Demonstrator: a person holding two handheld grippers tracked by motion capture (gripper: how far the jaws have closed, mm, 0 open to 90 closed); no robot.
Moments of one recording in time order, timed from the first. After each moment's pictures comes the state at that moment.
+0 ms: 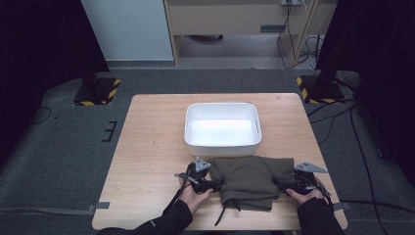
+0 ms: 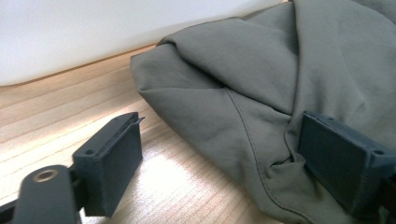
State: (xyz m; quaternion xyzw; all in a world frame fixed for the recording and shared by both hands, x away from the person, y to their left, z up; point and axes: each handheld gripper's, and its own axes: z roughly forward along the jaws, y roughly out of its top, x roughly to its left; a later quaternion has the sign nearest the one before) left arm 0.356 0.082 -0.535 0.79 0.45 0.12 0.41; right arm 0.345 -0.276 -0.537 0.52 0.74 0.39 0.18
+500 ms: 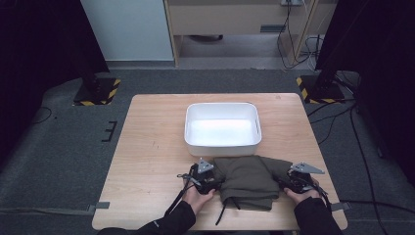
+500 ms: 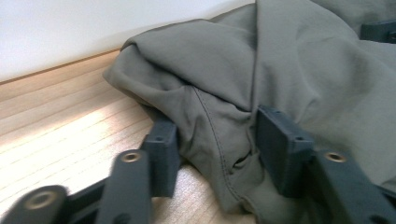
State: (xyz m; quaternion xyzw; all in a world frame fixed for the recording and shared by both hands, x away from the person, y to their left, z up) left arm 0.352 0.074 -0.535 0.79 0.43 0.10 0.43; right arm 0.343 -0.265 -0.536 0.51 0.74 0.40 0.17
